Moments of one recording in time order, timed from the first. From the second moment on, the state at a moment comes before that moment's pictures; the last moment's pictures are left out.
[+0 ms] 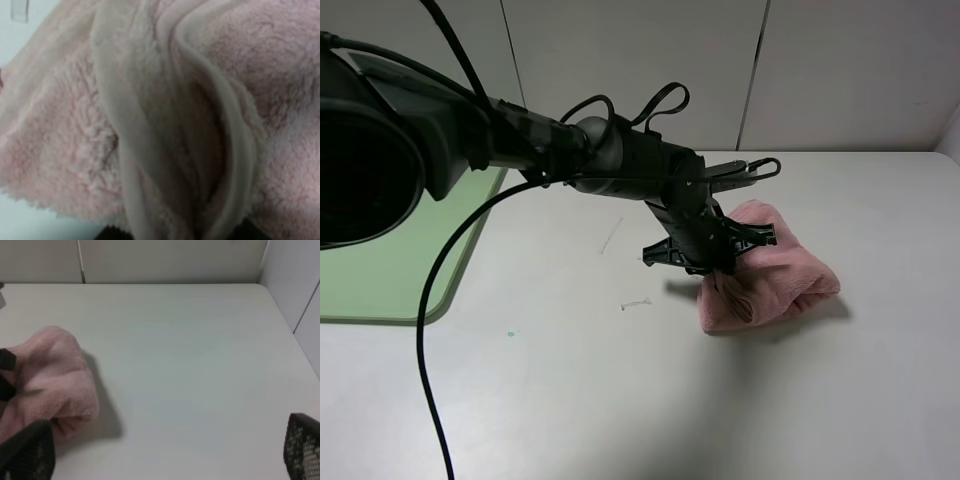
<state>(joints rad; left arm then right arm) -0.85 2.36 -1.66 -0.18 0.38 -0.61 -0.03 -0.01 -0.50 -0.04 1.03 -0.04</state>
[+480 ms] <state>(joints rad) -0.81 2.28 -1.66 -0.12 0.55 -0.60 -0.03 -0.01 -0.50 -0.04 1.03 -0.04</state>
